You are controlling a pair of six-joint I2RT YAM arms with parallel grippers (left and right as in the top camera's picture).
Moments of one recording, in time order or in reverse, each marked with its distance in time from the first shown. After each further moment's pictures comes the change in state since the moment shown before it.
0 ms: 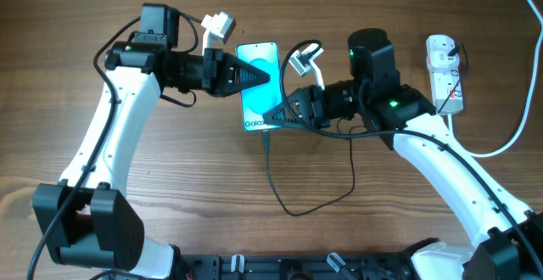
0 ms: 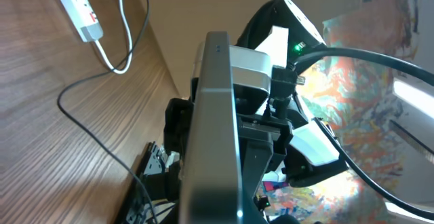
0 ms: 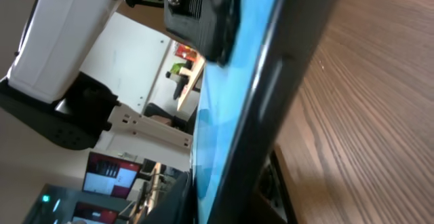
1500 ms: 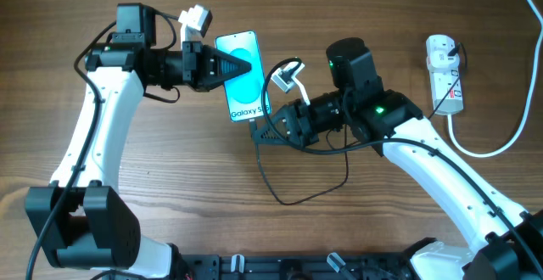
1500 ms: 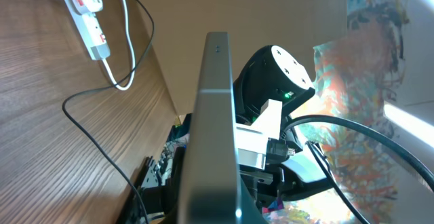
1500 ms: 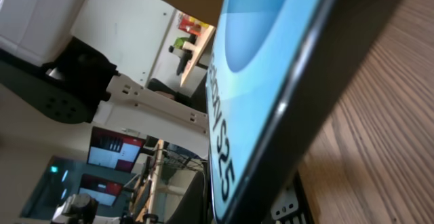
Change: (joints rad) left arm 0.081 0.000 -0.005 0.019 0.035 -0.037; right arm 0.090 0.000 0.016 -0.095 -0.002 -0.076
